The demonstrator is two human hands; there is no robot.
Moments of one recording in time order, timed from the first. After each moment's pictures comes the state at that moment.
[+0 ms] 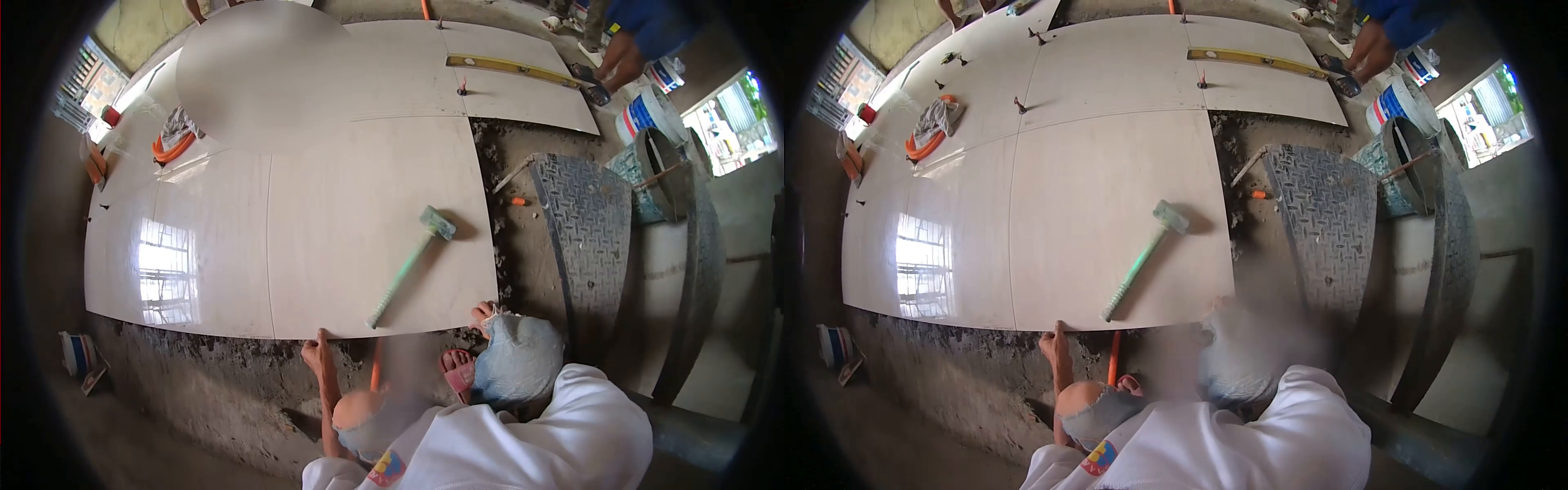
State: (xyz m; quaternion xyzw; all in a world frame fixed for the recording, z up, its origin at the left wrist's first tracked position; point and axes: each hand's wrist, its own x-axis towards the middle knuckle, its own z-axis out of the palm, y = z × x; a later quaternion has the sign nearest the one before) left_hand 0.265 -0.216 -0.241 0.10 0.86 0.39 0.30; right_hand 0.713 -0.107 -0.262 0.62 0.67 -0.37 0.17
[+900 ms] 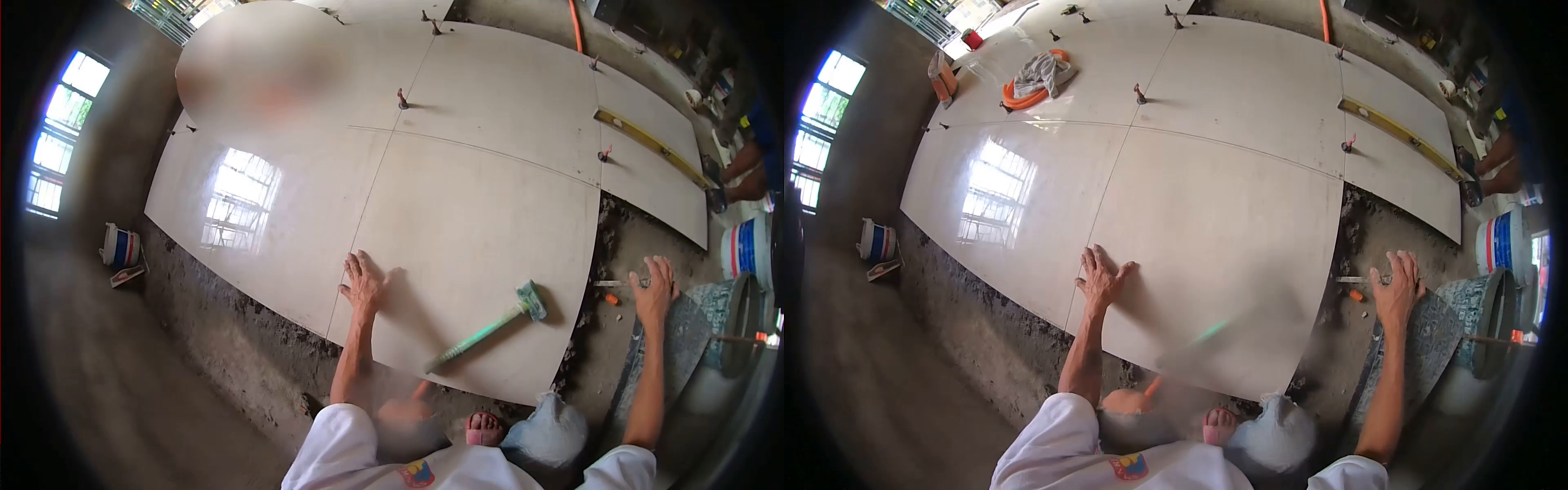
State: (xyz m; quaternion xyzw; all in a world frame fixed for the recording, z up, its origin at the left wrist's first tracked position) left_hand 0.206 -0.007 -0.197 0.33 0.92 0.05 0.20; right_hand 0.730 0.190 -0.044 0.70 0.72 0.01 -0.02
